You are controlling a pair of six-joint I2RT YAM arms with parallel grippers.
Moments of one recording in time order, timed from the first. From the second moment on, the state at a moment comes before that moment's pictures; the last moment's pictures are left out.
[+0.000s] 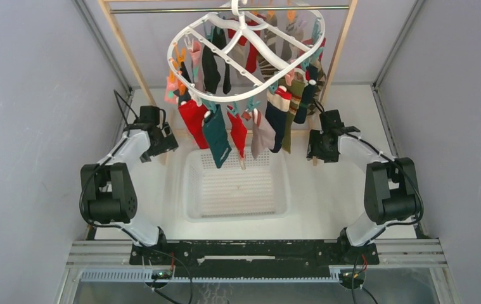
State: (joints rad) left arm 0.02 1.63 1.12 -0.60 -0.22 -0.40; right arm 0.16 1.63 1.04 -0.58 0.03 0.31
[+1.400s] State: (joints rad) left arm 0.01 0.57 1.03 -0.68 0.27 -0.51; right arm 0.15 0.67 0.86 -0.64 -0.41 0.52
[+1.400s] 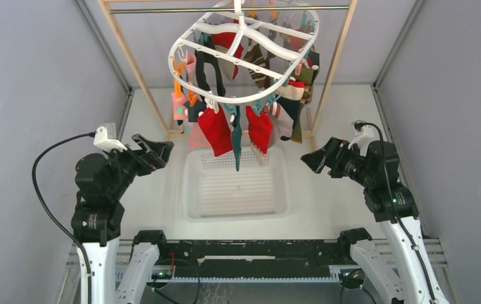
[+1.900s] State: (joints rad) left arm 0.01 0.43 0.93 -0.60 0.37 -0.66; right arm 0.17 0.73 0.78 -0.46 -0.63 0.76
